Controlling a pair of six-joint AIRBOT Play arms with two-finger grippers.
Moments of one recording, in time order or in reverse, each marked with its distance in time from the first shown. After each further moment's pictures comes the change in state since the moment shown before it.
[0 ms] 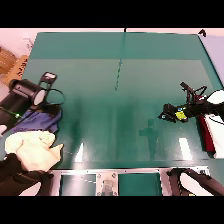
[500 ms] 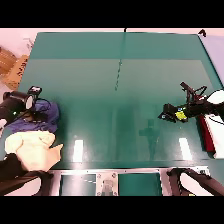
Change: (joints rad) left arm 0.277 -0.145 -0.137 -0.019 0.209 0.100; right arm 0.000 0.000 0.000 0.000 0.000 0.000
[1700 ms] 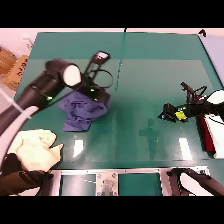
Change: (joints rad) left arm -0.634 -0.119 0.588 -0.574 -0.037 0.159; right arm 0.000 0.000 0.000 0.000 -0.004 0.000
